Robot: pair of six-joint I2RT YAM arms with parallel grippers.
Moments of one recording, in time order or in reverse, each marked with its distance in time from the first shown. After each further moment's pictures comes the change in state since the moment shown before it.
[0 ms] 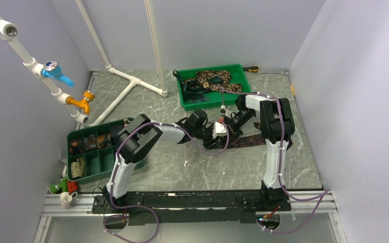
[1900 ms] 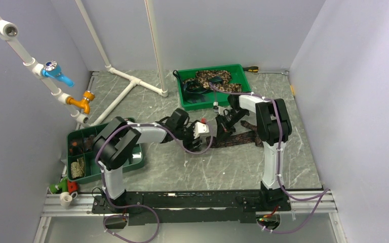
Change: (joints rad) left arm 0.117 -0.223 -0.186 -0.235 -0.075 0.132; right arm 0.085 -0.027 0.019 0.113 -0.019 0.038
